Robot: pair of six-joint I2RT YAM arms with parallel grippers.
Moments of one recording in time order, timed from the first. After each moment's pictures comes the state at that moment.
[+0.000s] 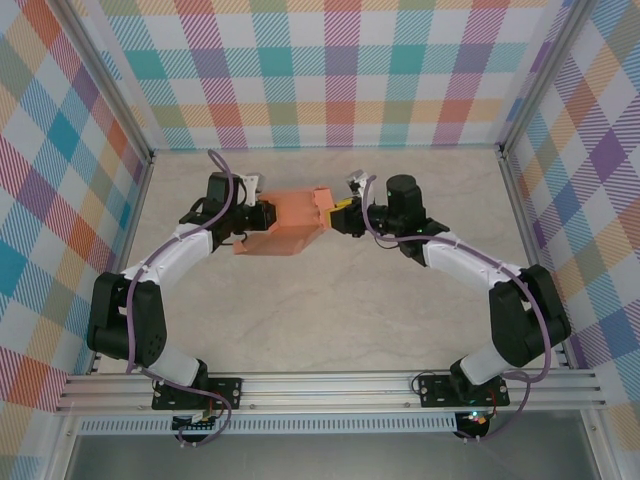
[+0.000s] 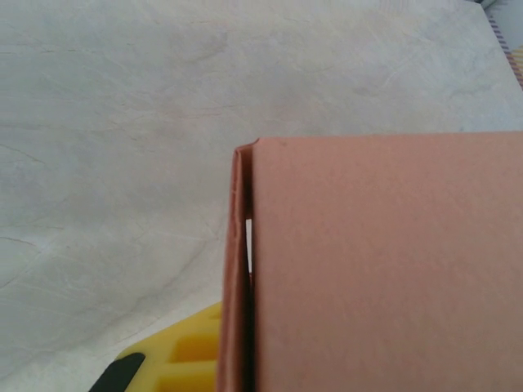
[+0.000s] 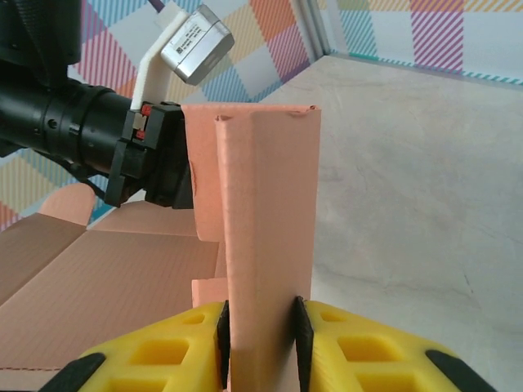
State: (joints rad) left arm -0.26 1.53 1.06 -0.25 0.35 -0.28; right arm 0.52 1.53 0.99 0.20 -0.62 0.18
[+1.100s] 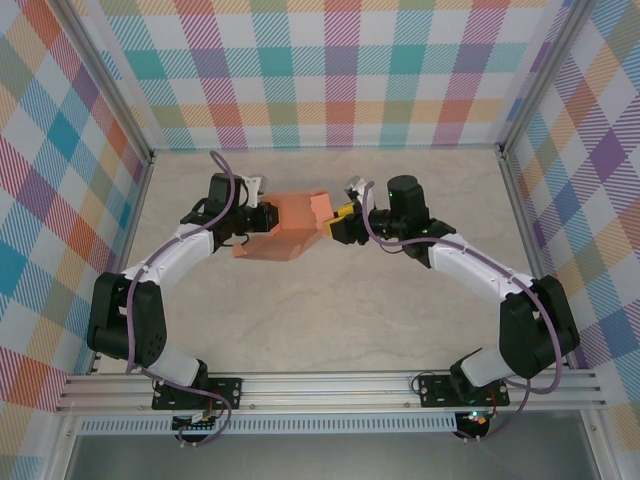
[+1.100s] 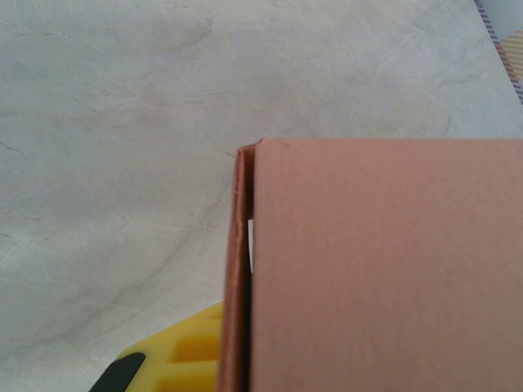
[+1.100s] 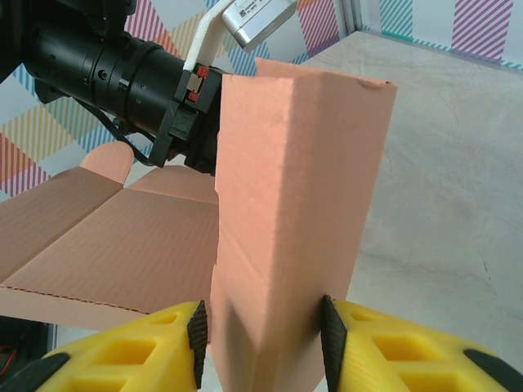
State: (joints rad) left arm -0.27 1.53 1.06 -0.27 0.37 -0.28; right arm 0.52 1.46 1.00 0.03 -0.69 0.05
